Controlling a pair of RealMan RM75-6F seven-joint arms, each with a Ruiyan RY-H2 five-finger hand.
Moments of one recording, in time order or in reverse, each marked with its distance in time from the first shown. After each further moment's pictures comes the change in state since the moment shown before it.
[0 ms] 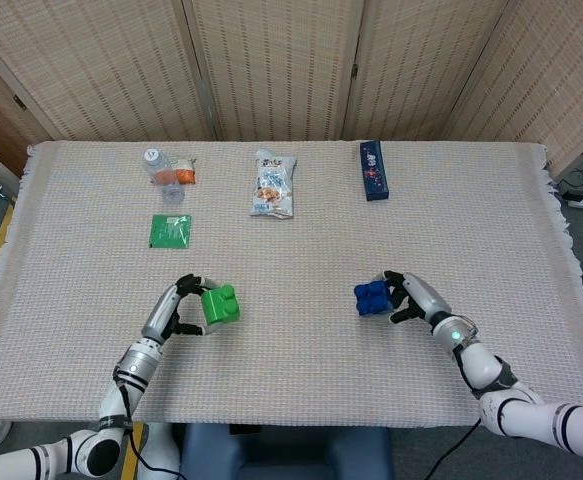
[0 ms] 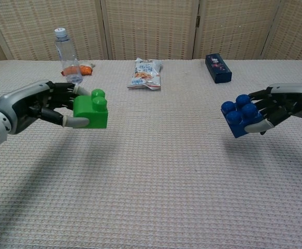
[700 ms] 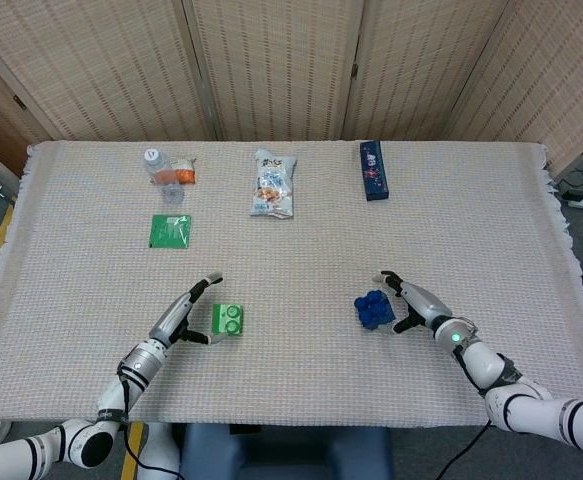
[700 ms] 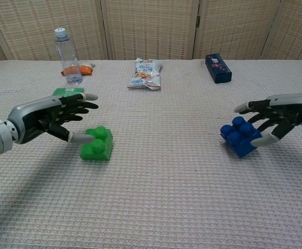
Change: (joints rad) left arm -0.041 0.041 0.024 0.047 0.062 -0.161 -0.087; right arm 0.021 0.041 -0.007 0.000 -0.031 -0.134 -0.068
